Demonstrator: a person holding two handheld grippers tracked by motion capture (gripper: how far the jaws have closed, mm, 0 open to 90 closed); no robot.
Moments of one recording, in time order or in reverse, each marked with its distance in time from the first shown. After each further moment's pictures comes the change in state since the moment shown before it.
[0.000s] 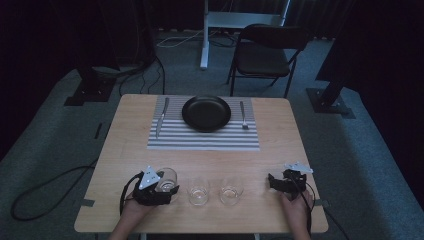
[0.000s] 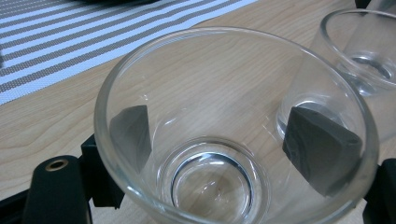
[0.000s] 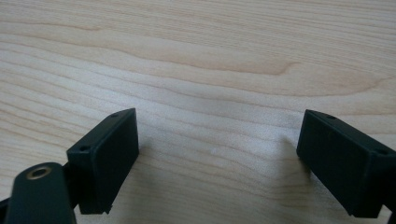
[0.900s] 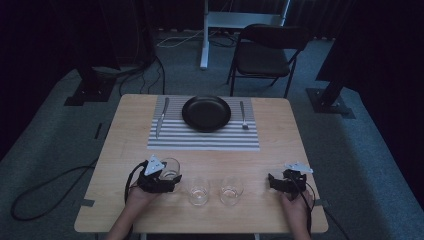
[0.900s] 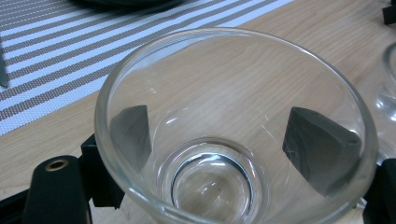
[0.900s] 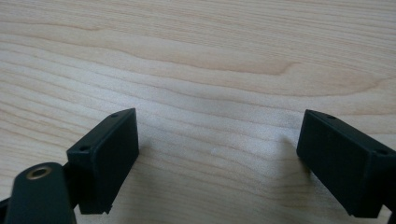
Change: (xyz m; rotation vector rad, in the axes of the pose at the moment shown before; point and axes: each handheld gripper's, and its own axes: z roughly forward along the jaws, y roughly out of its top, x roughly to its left) left arm 0.018 0.022 0.022 0.007 0.001 -0.017; right arm 0.000 0.000 0.000 0.000 0.000 0.000
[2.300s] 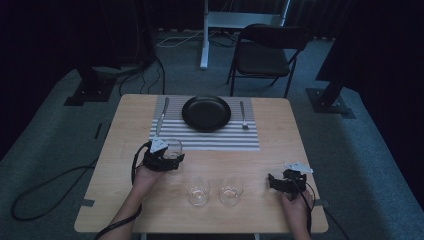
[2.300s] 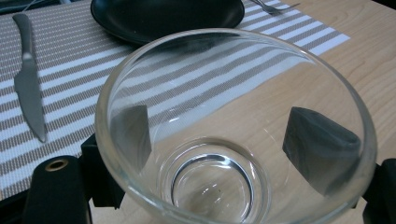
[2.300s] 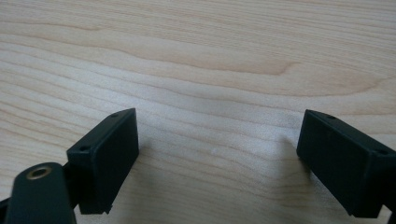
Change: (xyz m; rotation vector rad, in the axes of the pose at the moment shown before) left arm 0.032 0.044 0.031 -0.028 0.072 -0.053; right arm 0.000 0.000 0.000 0.000 0.000 -0.002
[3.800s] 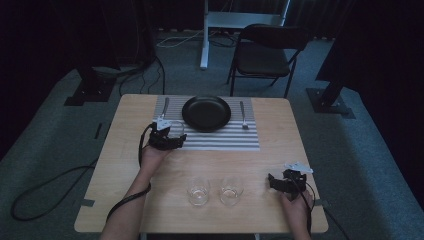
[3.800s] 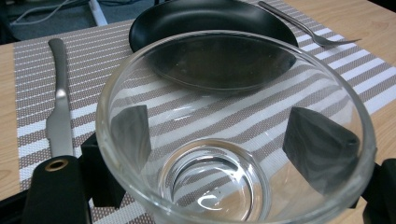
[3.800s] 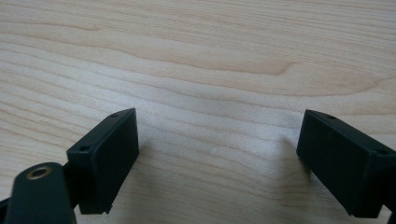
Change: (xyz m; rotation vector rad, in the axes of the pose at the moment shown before) left arm 0.031 0.040 0.044 -0.004 0.085 -0.053; right arm 0.000 0.000 0.000 -0.001 0.000 0.000
